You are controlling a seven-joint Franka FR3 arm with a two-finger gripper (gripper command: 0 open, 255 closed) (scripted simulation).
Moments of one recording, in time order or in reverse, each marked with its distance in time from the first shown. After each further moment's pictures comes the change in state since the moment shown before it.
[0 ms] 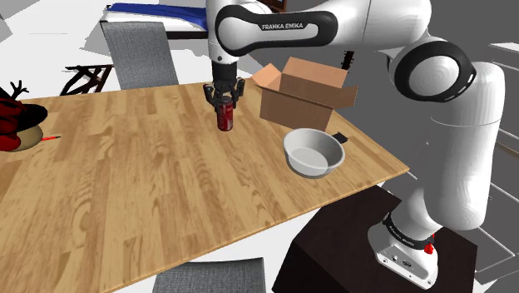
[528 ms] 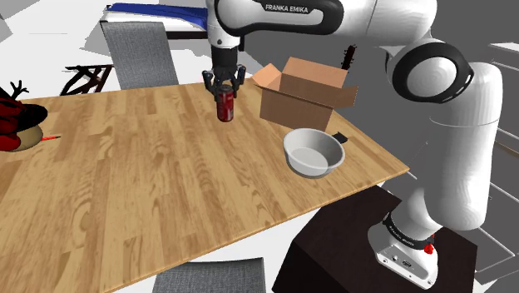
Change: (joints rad) arm 0.009 0.012 0.001 0.127 -0.002 -0.115 -0.003
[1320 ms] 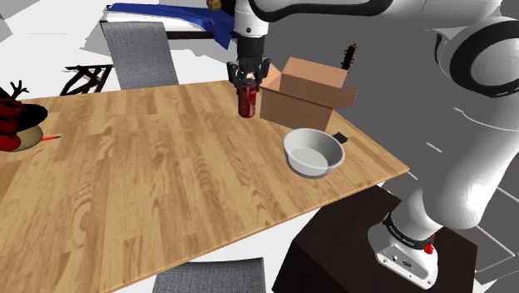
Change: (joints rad) arm -0.067 -0.280 -0.002 -0.303 0.061 0.029 -0.052
